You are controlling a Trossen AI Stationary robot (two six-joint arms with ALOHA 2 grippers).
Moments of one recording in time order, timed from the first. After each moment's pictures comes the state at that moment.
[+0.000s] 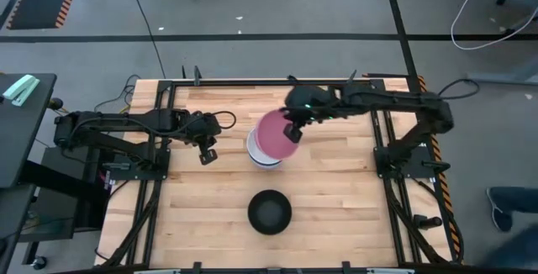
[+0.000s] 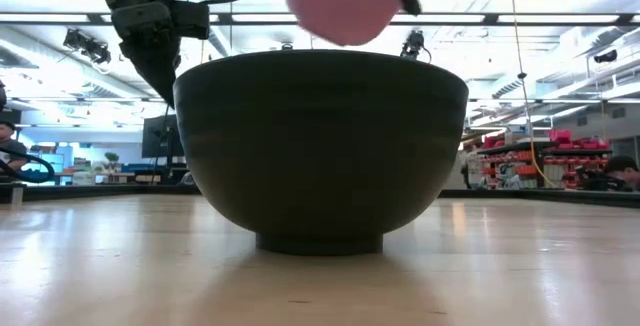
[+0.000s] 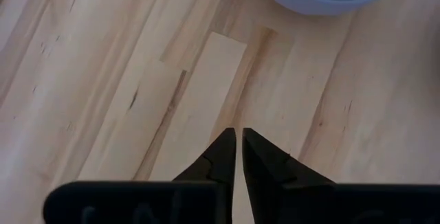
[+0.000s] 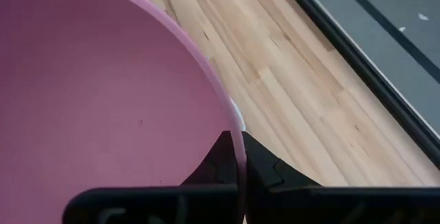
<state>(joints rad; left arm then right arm) 0.11 1.13 0.86 -0.84 -0.15 -0.23 -0.08 1.57 1.61 -0.91 0.21 0.34</state>
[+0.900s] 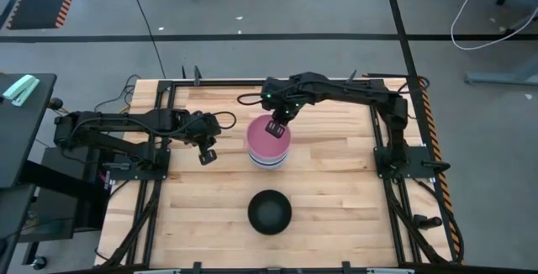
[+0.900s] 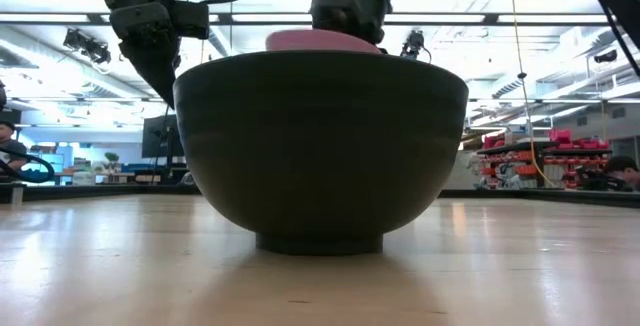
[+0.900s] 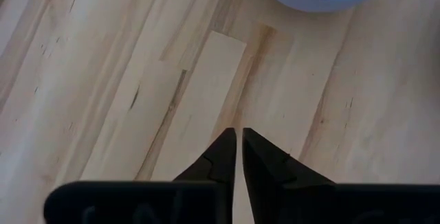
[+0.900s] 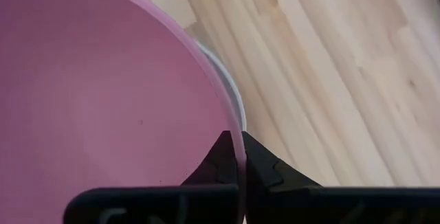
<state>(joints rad) 0.11 1.13 0.86 -0.84 -0.15 -0.21 -0.23 1.95 1.91 -1.17 -0.04 0.28</state>
